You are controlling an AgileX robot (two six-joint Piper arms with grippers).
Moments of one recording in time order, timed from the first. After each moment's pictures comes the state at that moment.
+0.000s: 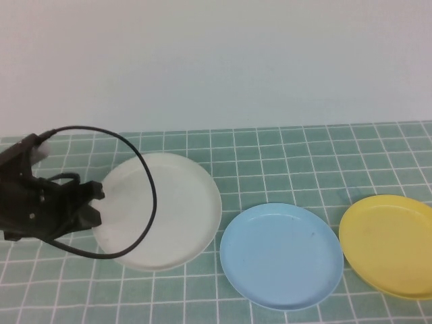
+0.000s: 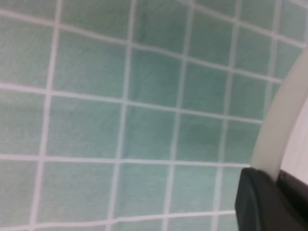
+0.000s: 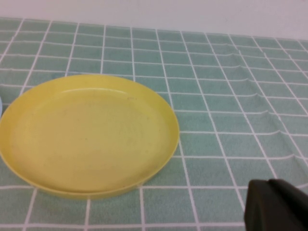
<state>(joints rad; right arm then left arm) -0.04 -0.01 0.03 -0.11 0.42 -0.01 -0.05 1.50 -0.86 -0.67 0.61 0.35</state>
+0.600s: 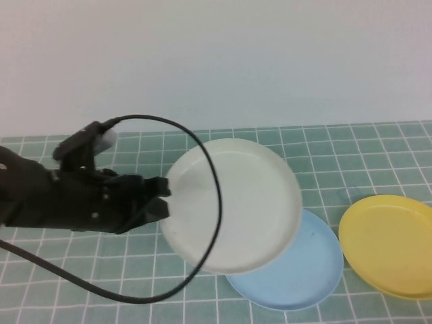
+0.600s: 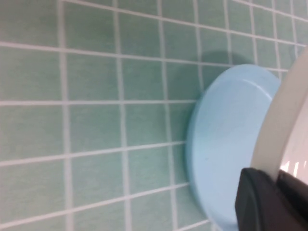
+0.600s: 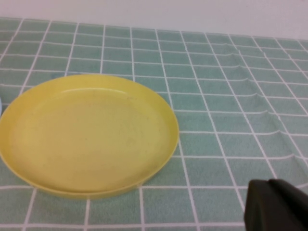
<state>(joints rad) -0.04 -0.01 0.03 -0.11 0.42 -0.01 -0.34 1.44 -0.86 -0.81 0.52 0.33</state>
